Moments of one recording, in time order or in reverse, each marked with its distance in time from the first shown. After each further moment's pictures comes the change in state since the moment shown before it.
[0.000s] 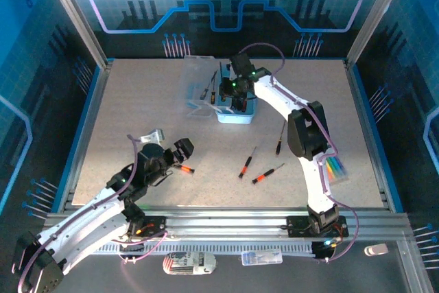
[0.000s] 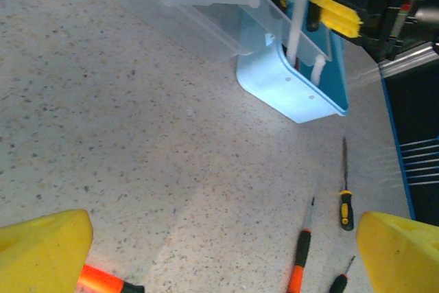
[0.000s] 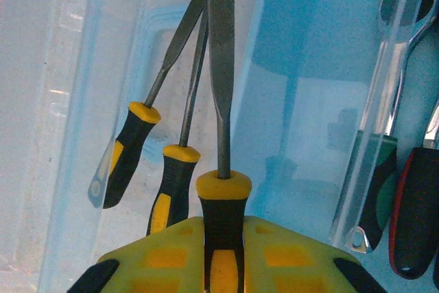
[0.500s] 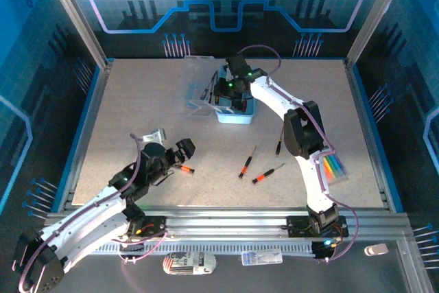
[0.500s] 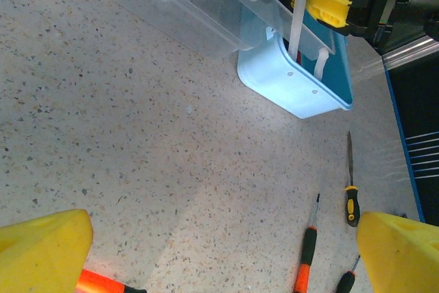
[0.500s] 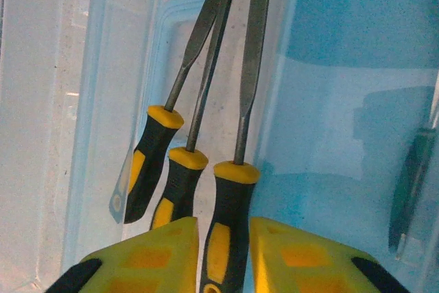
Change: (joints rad) left arm 0.001 0.034 -0.003 0.021 0.006 0.023; right arm 0.015 0.047 0.039 0.009 -0.039 0.078
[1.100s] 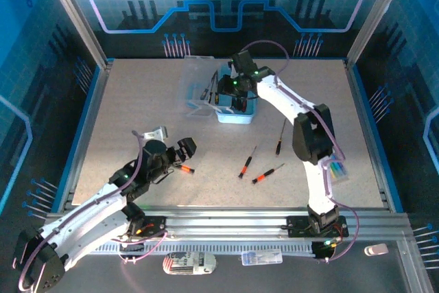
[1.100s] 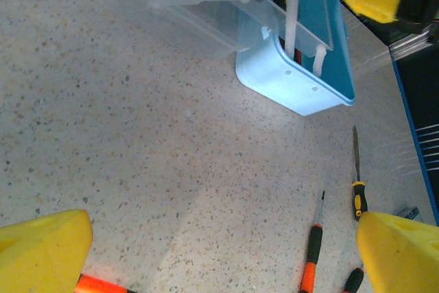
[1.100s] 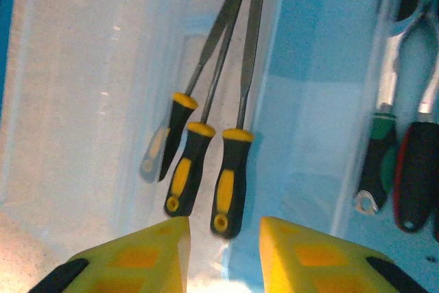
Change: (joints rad) left arm 0.000 0.044 0.059 -0.030 0.002 0.061; right arm -0.005 -0.192 -0.134 -0.008 0.066 -0.028
